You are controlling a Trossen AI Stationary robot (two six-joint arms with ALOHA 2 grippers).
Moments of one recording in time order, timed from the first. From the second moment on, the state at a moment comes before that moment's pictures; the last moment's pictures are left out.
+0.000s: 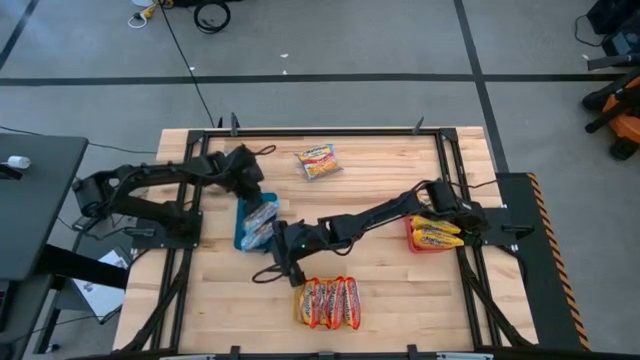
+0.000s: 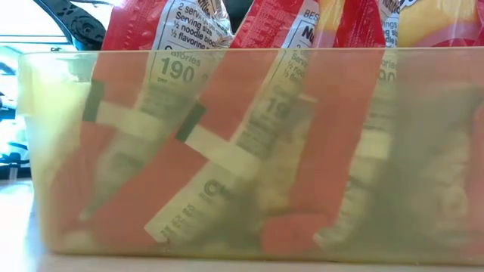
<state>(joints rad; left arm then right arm) 0.54 1.25 0.58 -0.41 0.25 0.01 0.18 2.22 1.65 0.07 -0.07 -0.19</state>
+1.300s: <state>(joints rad) 0.45 1.25 0.58 -0.43 0.40 0.12 0.24 2.22 1.65 0.12 -0.03 -0.13</state>
